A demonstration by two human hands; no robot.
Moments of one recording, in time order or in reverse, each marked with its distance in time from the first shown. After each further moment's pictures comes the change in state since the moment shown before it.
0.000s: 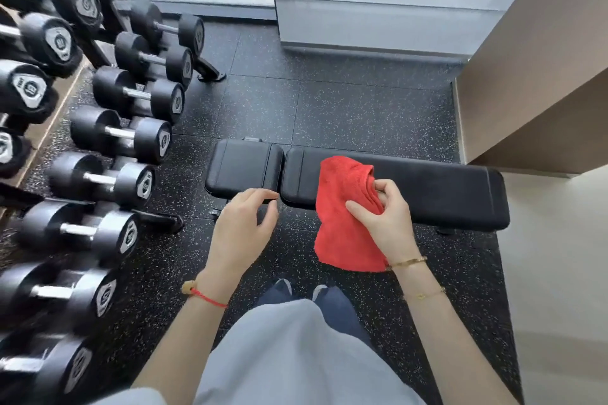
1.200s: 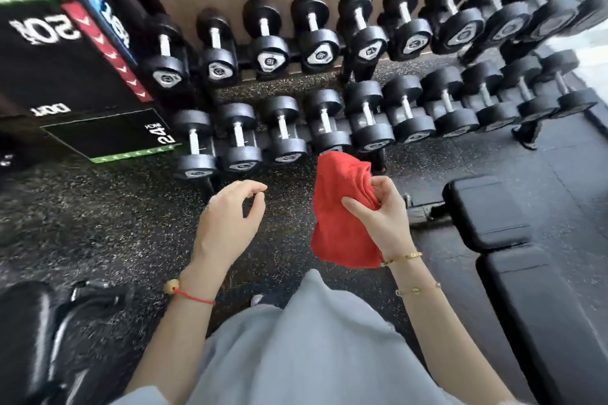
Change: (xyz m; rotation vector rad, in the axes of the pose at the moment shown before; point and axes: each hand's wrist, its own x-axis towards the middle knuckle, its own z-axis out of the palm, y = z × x) left_hand -0.500 -0.054 -0.126 0.077 0.835 -0.999; right_hand -0.328 -0.042 0.240 -0.196 -1.155 -0.395
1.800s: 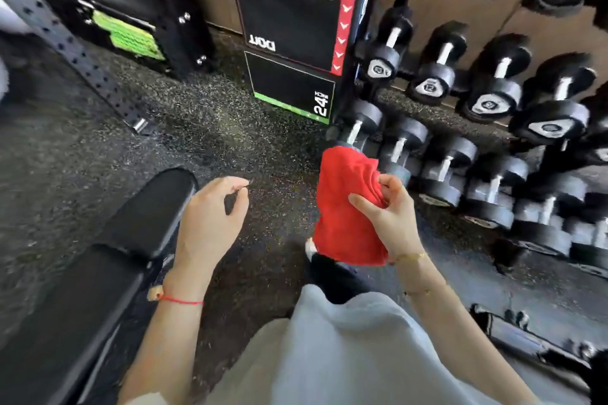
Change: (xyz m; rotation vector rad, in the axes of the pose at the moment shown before) left_hand -0.117 -0.261 -0.225 0.090 0.449 -0.568; right_hand -0.047 -0.098 0.364 -0.016 -0.618 -0.110
